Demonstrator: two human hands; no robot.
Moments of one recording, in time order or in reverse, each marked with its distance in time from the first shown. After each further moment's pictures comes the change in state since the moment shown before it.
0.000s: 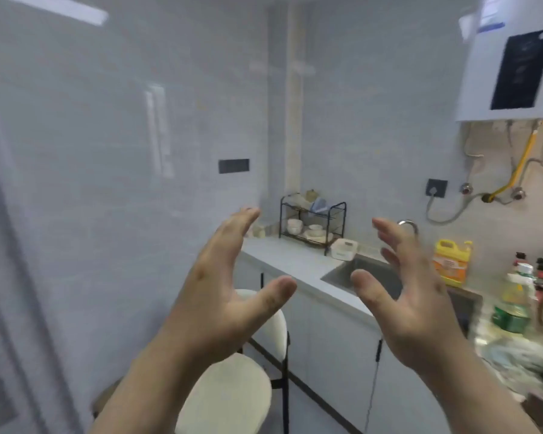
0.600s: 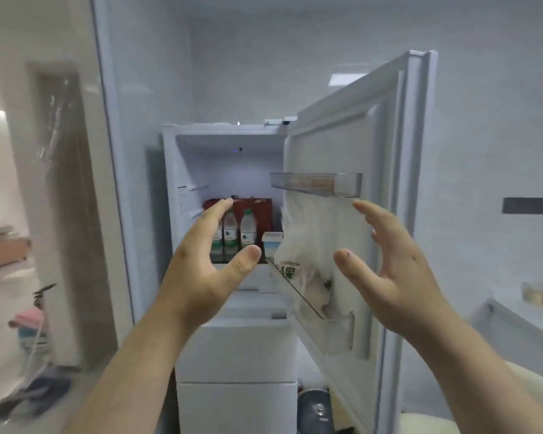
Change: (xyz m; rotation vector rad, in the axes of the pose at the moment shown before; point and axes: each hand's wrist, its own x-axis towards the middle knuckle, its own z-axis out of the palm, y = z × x) left_hand -0.201 0.084 -0.339 0.586 0.594 -0.346; right_hand -0.023 -0.302 0.202 0.662 -0.398 -0.448
